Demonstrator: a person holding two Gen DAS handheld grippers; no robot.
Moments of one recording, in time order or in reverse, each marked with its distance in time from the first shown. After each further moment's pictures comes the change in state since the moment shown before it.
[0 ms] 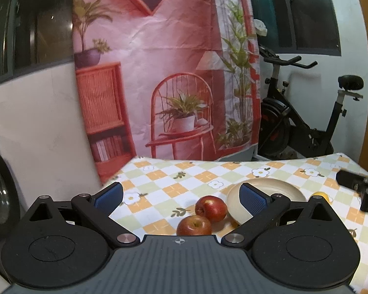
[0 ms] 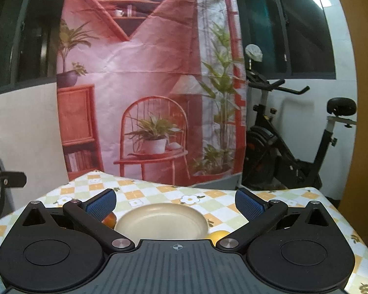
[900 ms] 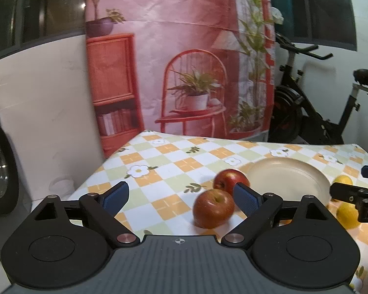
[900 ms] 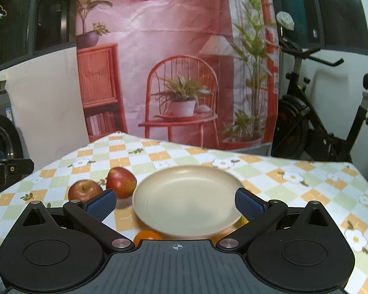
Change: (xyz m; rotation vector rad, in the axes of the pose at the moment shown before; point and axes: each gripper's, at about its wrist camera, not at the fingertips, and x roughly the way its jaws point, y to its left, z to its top) left arm 0.038 0.021 -0.031 -0.048 0.081 0.029; right arm 0.065 0.031 -0.043 -0.022 0.159 0.133
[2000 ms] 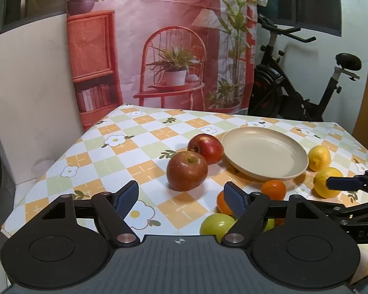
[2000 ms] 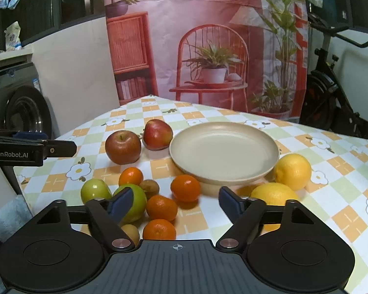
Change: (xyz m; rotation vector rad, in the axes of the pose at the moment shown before) left arm -0.004 -0.013 -0.028 0.007 0.089 -0.107; right arm -0.021 0.015 -0.031 -0.040 0.160 0.144
